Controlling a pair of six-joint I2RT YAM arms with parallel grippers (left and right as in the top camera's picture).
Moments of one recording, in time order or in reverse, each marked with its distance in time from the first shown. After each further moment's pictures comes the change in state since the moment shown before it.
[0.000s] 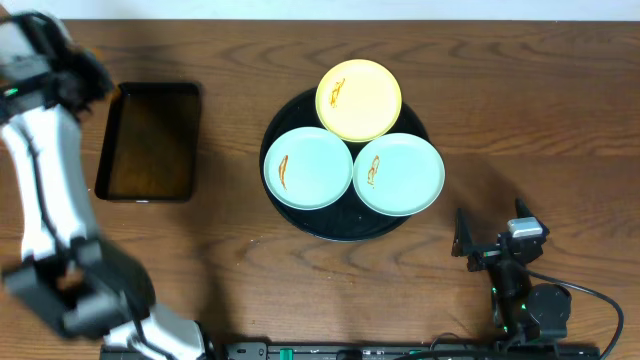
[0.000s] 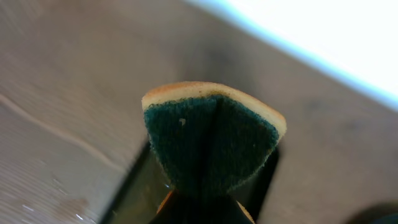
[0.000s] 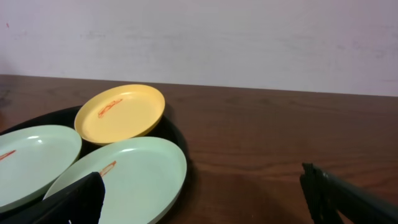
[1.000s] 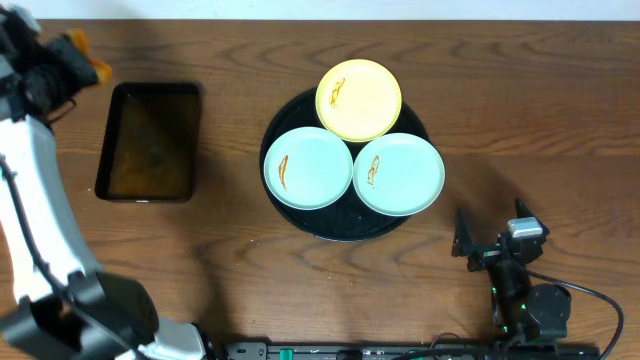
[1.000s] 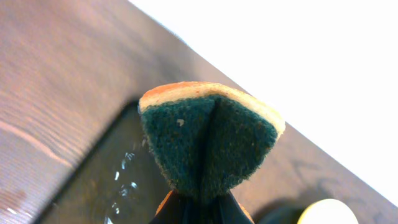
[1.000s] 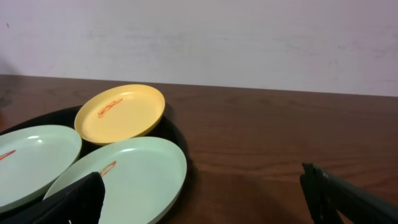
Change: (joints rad) left arm 0.063 -0.131 0.101 -0.063 0.216 -0.184; right arm 0.000 0.000 0.000 0.000 0.000 0.000
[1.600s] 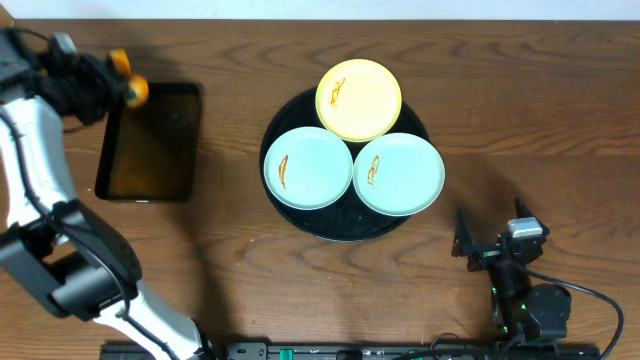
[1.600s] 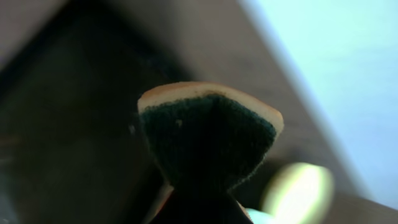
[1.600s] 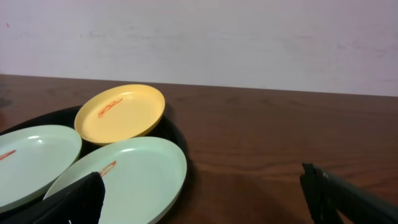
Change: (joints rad) left arm 0.019 0.266 -0.038 -0.034 0.234 -0.076; right arm 0.000 0.000 0.000 0.000 0.000 0.000
